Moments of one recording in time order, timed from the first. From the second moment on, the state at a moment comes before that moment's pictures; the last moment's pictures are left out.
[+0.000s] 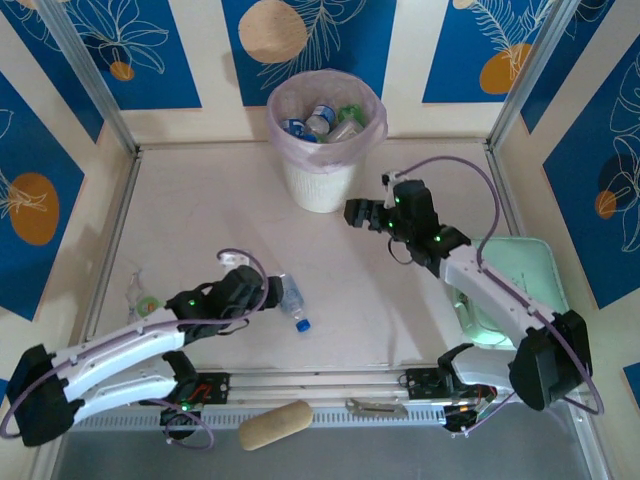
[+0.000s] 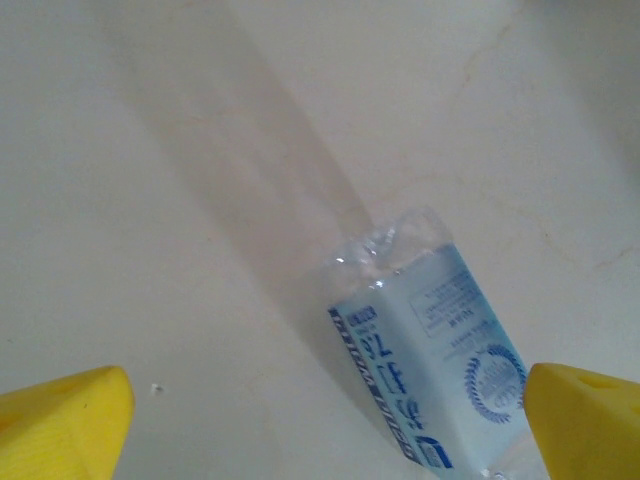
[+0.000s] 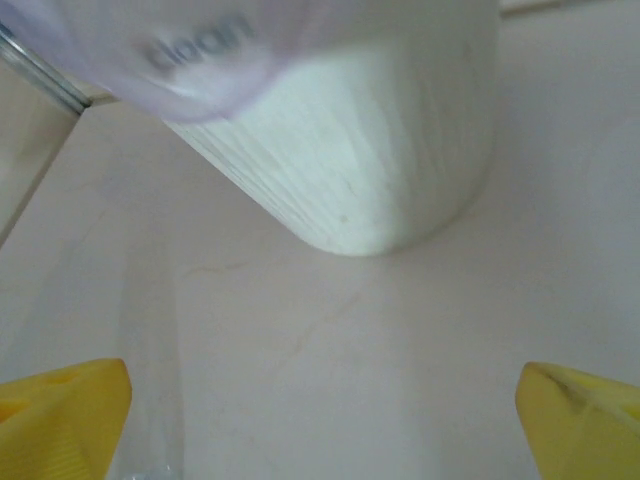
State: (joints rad) left arm -0.94 0.96 0.58 -0.51 -0.41 -0.84; right arm 0.47 1.20 0.89 -0.23 -0.01 0.46
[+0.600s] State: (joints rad) left arm -1.07 1.42 0.80 -0.51 -0.49 -0.99; right arm 0.37 0.96 0.66 -0.15 0.04 0.57
